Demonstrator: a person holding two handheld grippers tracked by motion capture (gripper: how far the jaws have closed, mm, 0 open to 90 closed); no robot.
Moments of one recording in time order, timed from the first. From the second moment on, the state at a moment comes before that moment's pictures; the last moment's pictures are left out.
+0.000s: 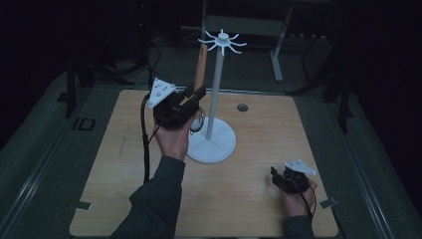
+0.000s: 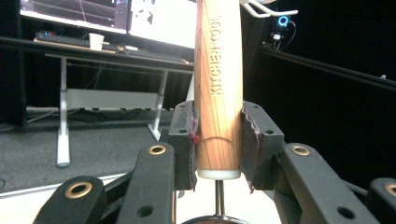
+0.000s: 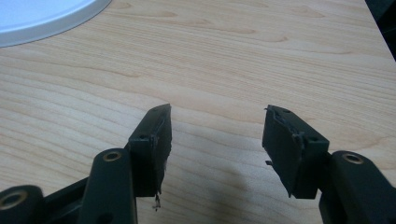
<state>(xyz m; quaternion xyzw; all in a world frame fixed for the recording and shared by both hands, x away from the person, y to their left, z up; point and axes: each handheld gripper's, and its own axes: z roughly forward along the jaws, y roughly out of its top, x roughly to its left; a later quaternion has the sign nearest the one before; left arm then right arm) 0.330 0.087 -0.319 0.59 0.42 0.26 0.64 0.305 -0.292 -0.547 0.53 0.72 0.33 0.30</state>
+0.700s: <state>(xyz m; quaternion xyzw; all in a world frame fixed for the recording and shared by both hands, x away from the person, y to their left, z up) 0.346 0.078 -0.317 0.62 0.42 0.25 0.61 0.305 -0.293 -0.547 0.53 0.72 0.33 0.30</state>
